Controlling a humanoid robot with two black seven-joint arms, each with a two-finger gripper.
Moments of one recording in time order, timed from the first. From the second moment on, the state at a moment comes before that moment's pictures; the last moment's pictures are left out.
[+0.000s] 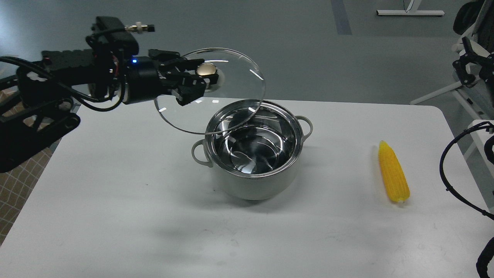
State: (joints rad) left arm -0.89 0.96 -0.62 -1.51 1.84 -0.27 -0.30; right arm 0.56 -0.28 1.78 0.88 -0.52 0.49 -0.03
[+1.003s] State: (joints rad) left arm -0.36 0.86 -0.60 -1.02 1.76 0.08 -0.34; right arm 0.52 -0.28 1.78 0.89 -0.52 0.49 -0.03
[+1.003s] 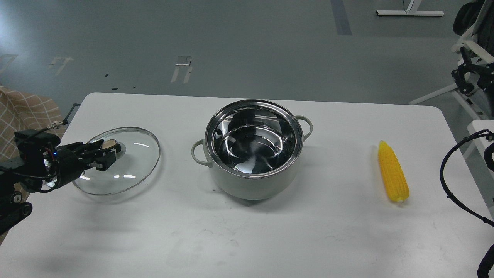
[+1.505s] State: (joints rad) left arm -0.40 0.89 -0.67 -1.02 1.61 0.12 -0.39; right arm 0.46 -0.40 1.70 0.96 -0.69 0.49 -0.03
